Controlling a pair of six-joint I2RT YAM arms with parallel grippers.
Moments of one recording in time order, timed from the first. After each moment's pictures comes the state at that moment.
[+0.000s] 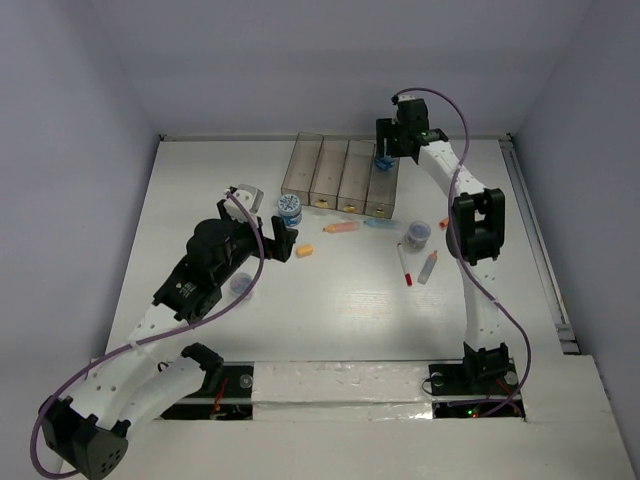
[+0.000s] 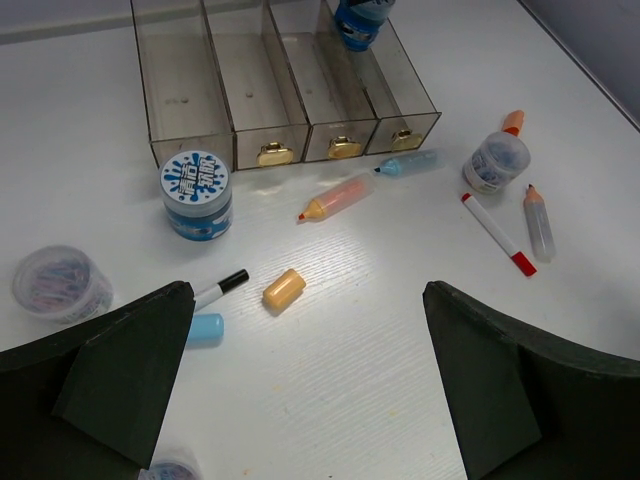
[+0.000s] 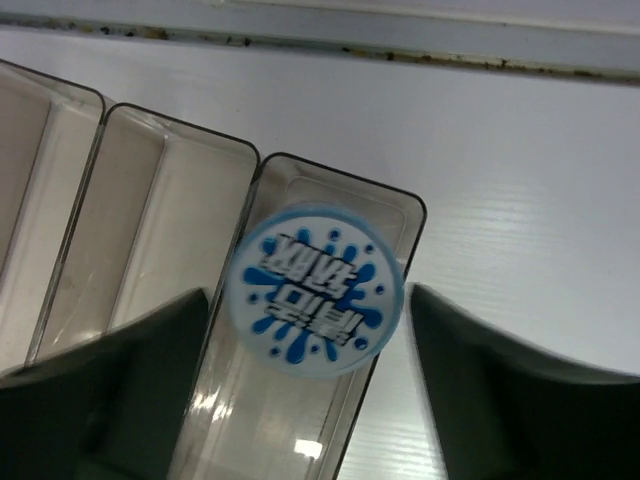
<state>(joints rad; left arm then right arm) -0.55 0.79 0.72 -0.15 0.00 -0.21 0.24 2.38 2.20 -0.47 0.05 0.12</state>
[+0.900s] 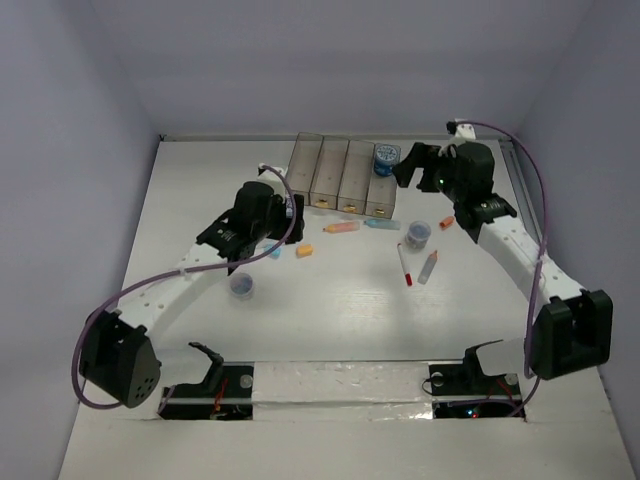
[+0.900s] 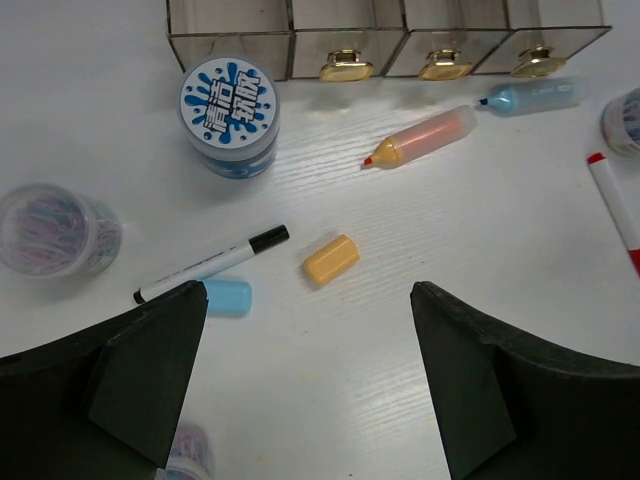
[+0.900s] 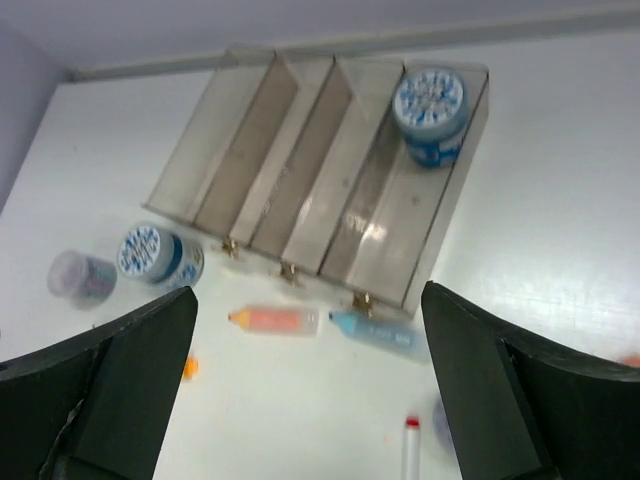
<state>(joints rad) -0.53 1.22 0.94 -0.28 -0.09 -0.25 0.24 1.38 1.15 -0.03 -0.14 0.35</state>
